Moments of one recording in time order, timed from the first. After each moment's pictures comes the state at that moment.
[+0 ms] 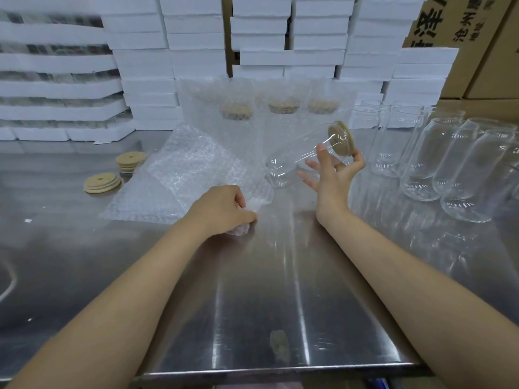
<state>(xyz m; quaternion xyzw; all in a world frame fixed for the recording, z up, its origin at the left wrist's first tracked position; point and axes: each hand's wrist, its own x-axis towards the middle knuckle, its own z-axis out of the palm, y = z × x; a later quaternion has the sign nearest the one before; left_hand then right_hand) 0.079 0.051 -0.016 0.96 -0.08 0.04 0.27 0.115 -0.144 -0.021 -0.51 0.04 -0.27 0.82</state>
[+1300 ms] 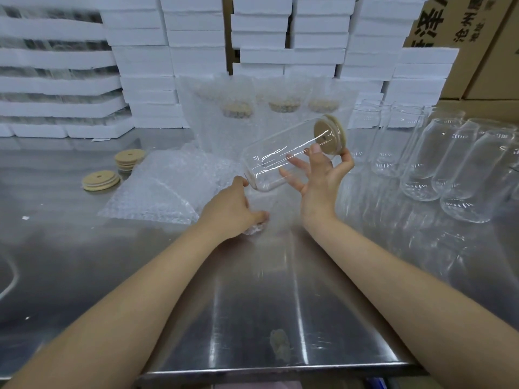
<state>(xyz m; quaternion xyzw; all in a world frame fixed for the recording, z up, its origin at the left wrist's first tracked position) 0.084 0.035 -0.029 0.94 -0.09 0.07 0.31 0.088 -0.113 -0.013 -0.46 -0.04 -0.26 0.85</state>
